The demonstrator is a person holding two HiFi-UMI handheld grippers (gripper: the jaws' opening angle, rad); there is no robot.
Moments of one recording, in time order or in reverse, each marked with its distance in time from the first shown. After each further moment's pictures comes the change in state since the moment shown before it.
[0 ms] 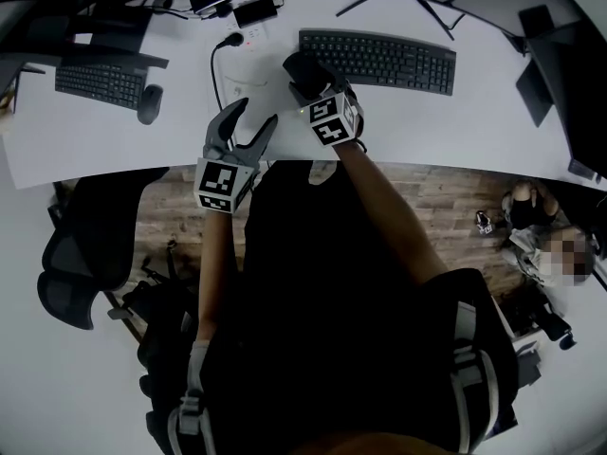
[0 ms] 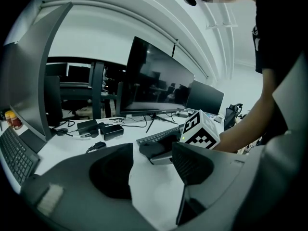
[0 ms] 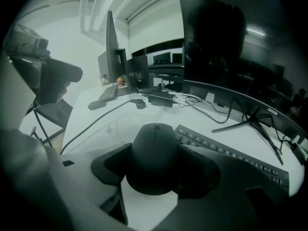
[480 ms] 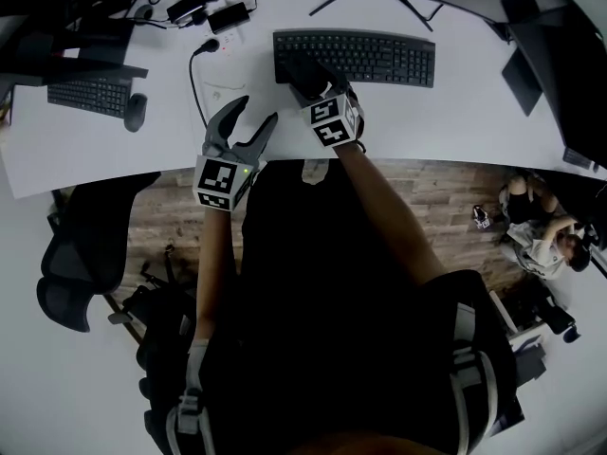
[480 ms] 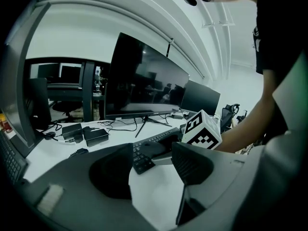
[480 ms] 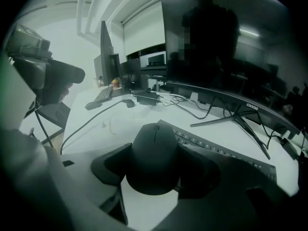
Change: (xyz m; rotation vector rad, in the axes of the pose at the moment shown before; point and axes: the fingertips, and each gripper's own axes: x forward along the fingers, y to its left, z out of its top) left arm 0.030 -0.043 0.020 0.016 -0.007 -0.041; right arm -0.039 -0.042 -0.021 0.025 -0.008 -0.040
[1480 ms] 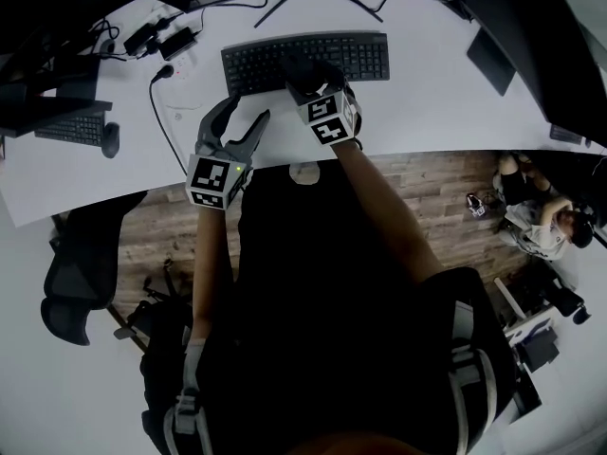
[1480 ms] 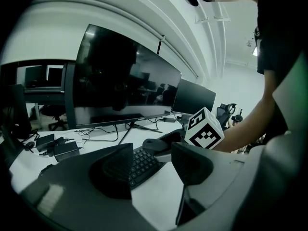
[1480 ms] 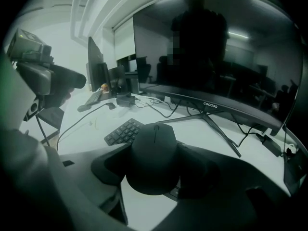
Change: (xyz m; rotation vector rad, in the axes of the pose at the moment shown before) left arm 0.070 -0.065 0.044 0.045 -0.006 -0.060; right arm -0.060 -0.100 -0.022 0.045 -0.029 -0.075
